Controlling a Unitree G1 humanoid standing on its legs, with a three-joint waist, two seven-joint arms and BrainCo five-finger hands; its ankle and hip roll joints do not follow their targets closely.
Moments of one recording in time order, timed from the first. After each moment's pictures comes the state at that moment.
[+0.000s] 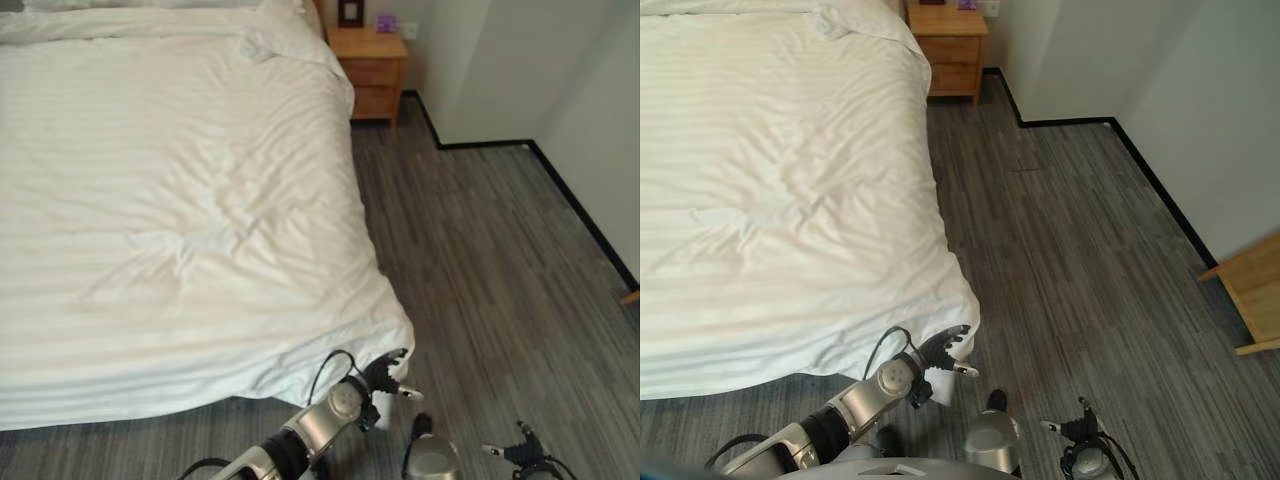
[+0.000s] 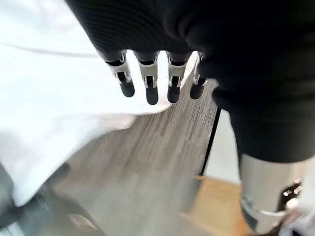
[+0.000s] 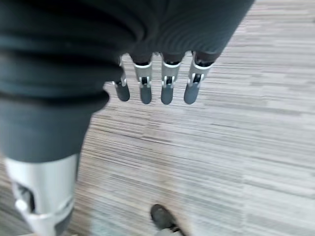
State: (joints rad) left arm -0.18 0.21 -0.79 0.38 -0.32 0.11 0.01; right arm 0.14 -0.32 0.13 0.86 -0.19 0.13 -0.32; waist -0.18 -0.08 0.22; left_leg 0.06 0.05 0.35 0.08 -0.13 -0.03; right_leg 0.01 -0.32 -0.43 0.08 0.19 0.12
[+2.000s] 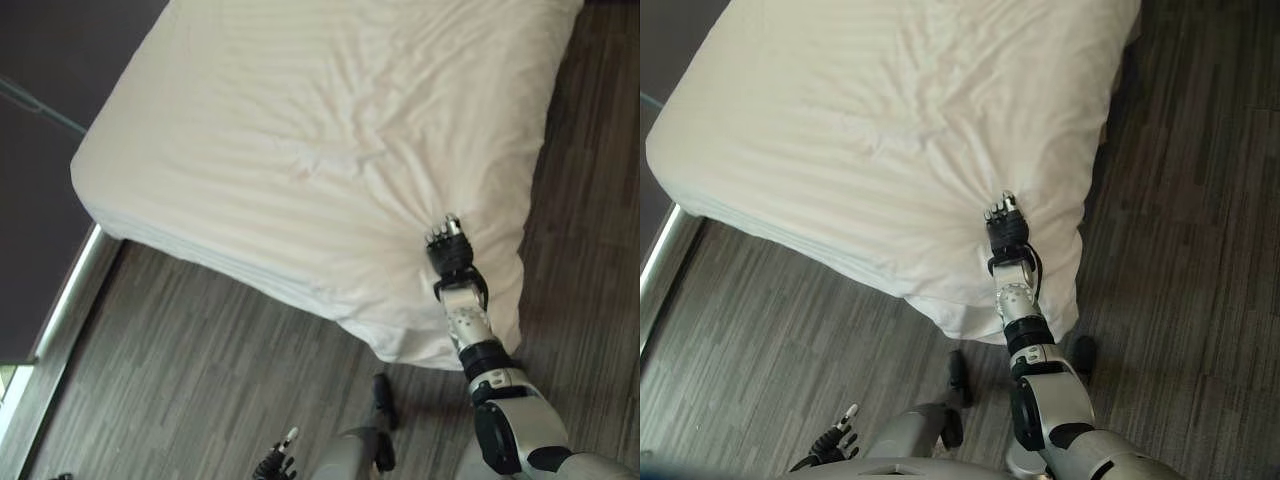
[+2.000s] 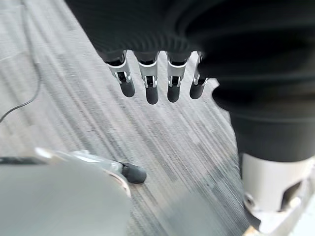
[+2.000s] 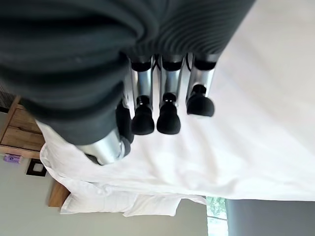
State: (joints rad) left arm 0.17 0.12 -0.09 0.96 -0.74 -0.03 0.01; right arm -0.59 0.00 -0.14 0.78 1.14 -0.14 0.05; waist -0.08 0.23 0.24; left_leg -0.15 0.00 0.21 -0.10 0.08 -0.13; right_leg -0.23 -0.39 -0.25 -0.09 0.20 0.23
